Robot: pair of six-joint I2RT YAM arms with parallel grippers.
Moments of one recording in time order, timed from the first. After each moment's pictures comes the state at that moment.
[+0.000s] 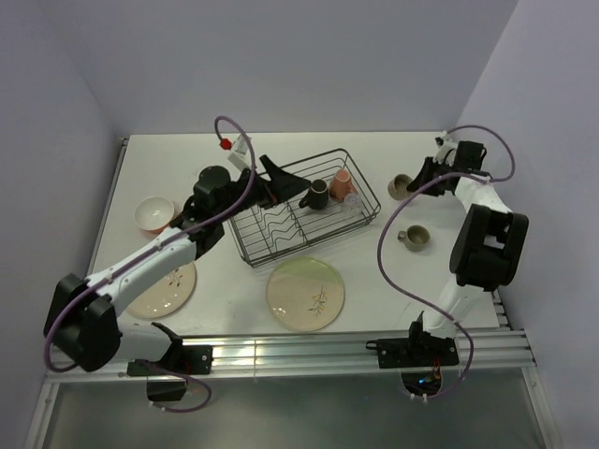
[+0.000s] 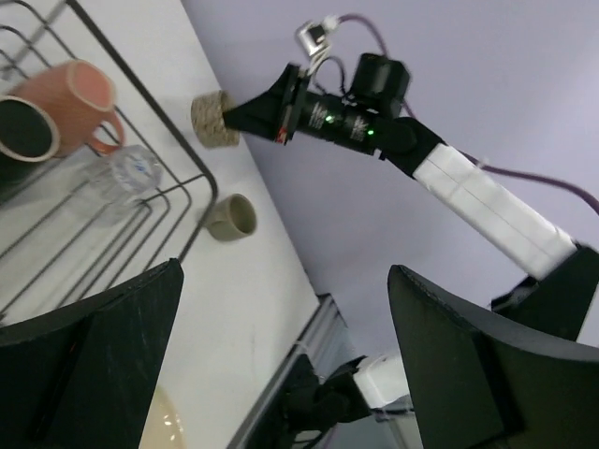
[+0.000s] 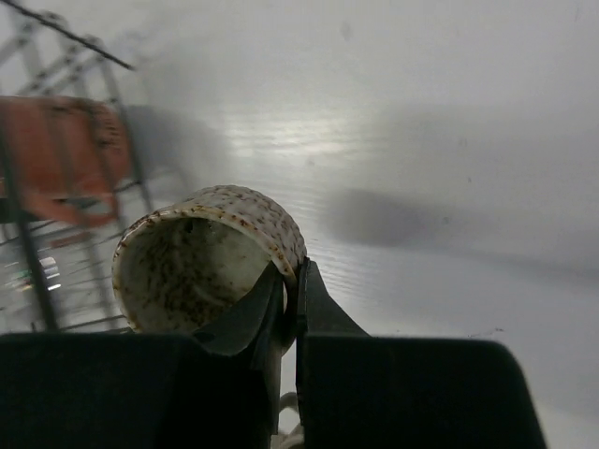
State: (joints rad) left arm -0.61 1.27 0.93 0.31 0.29 -0.93; right arm -0.30 1.86 1.29 -0.38 -0.52 0.00
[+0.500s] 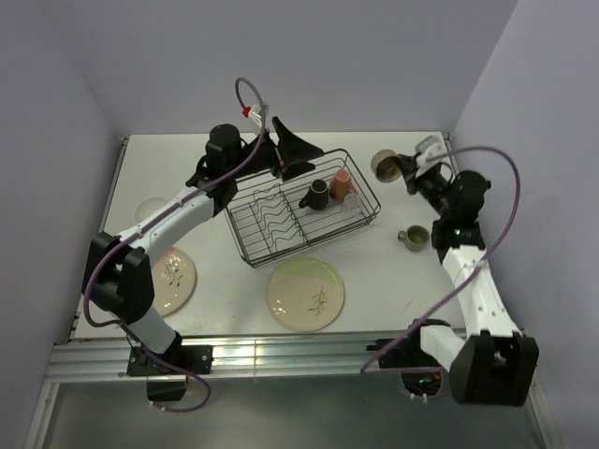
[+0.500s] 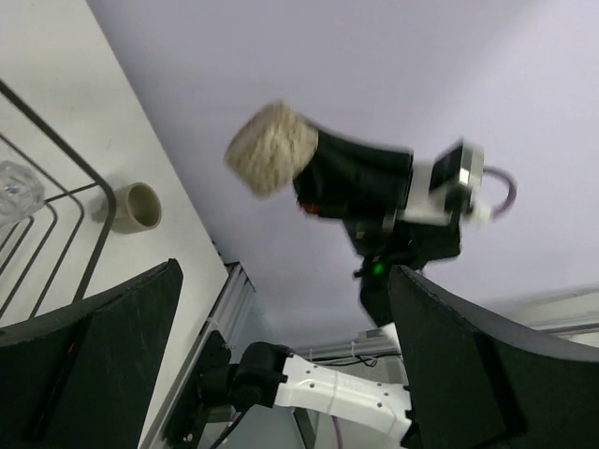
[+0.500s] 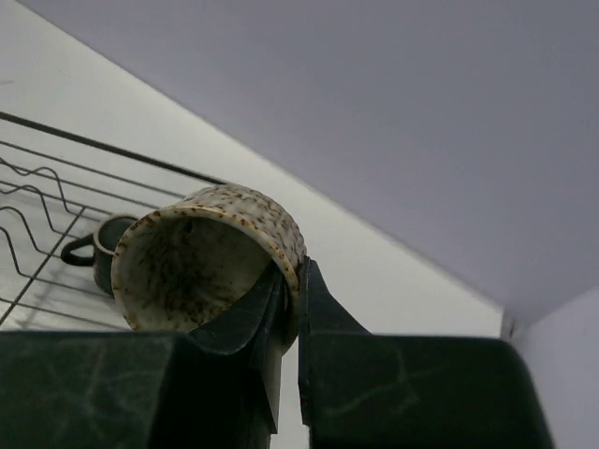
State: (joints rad) left arm -0.53 1.62 1.29 0.35 0.65 -1.19; right arm -0.14 1.10 0.87 0.24 -0.60 -0.27
